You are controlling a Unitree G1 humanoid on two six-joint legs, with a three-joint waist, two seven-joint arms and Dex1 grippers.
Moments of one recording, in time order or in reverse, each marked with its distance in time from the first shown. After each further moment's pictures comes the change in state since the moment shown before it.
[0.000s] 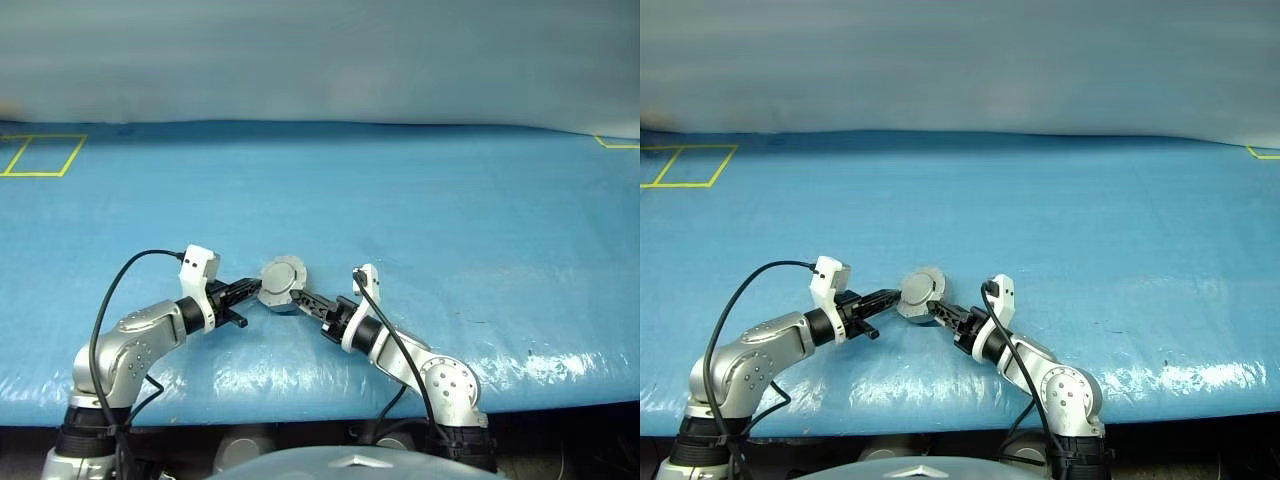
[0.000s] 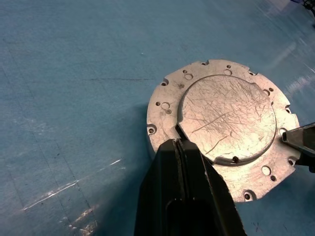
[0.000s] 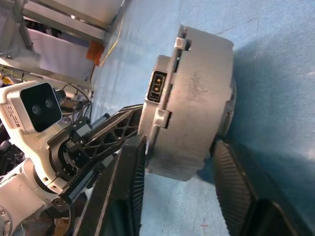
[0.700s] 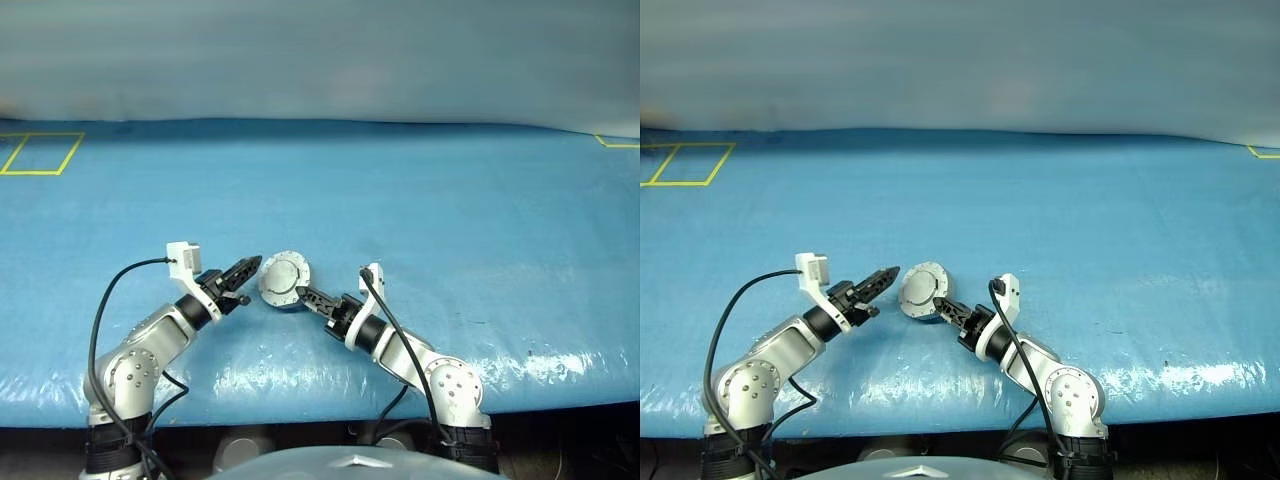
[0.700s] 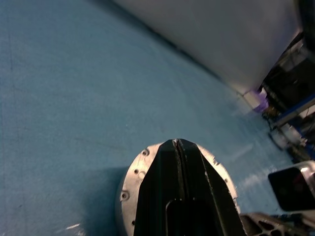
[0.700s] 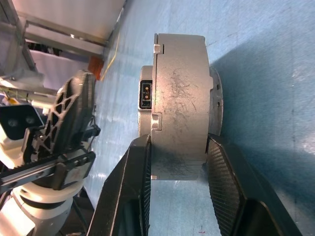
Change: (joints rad) left arm 0.044 -0.305 0.263 -0.067 -0.324 -0.020 0.163; right arm 0.007 0.003 -0.057 0.005 0.125 -0.002 -0.074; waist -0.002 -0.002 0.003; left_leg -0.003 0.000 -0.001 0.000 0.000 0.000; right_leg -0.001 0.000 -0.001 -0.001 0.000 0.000
